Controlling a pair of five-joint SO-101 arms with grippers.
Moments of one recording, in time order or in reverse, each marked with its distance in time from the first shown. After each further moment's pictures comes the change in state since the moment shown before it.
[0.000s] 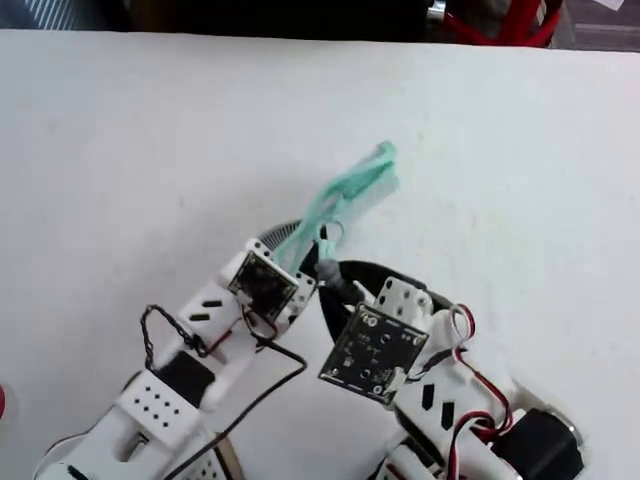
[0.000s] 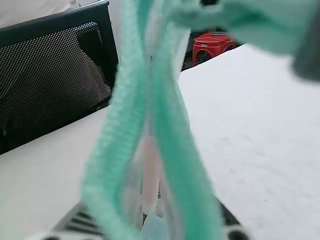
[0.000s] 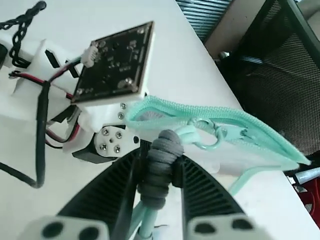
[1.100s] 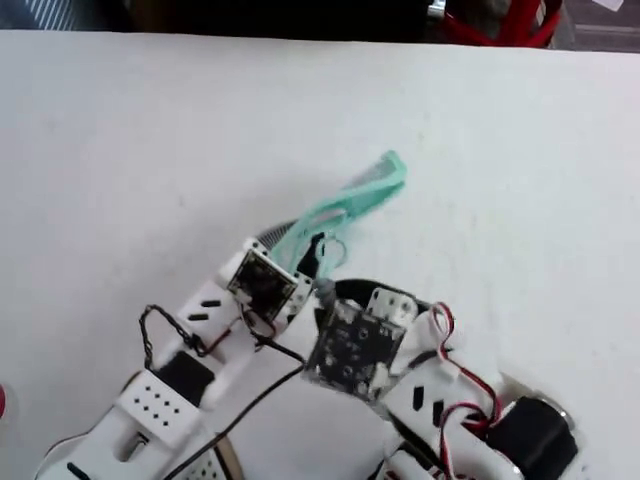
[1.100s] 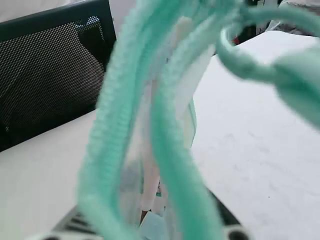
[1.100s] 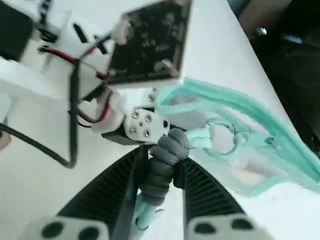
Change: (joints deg) left arm -1.1 0.2 0.1 0.0 0.0; right arm -7.1 3.0 -1.9 6.7 -1.3
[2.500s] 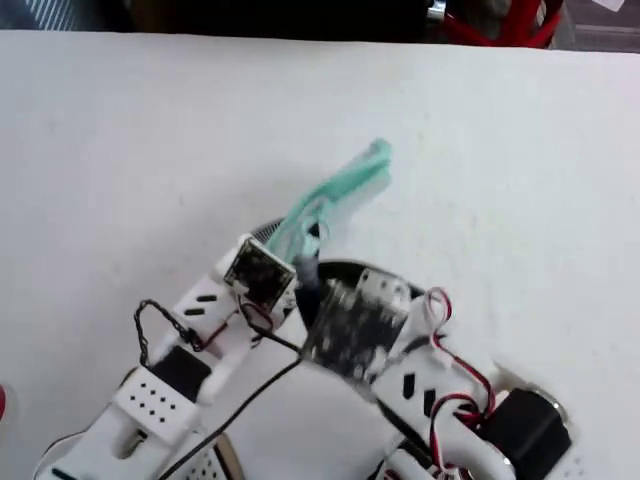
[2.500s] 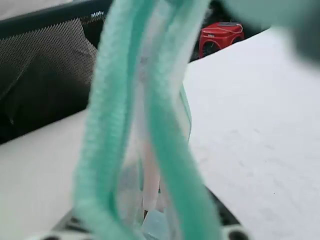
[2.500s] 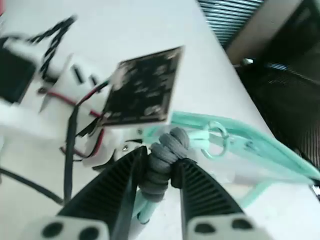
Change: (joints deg) left arm -0.8 -0.1 -2.3 5.2 -0.1; right arm 3.3 4.0 -3.7 -7.6 -5.0
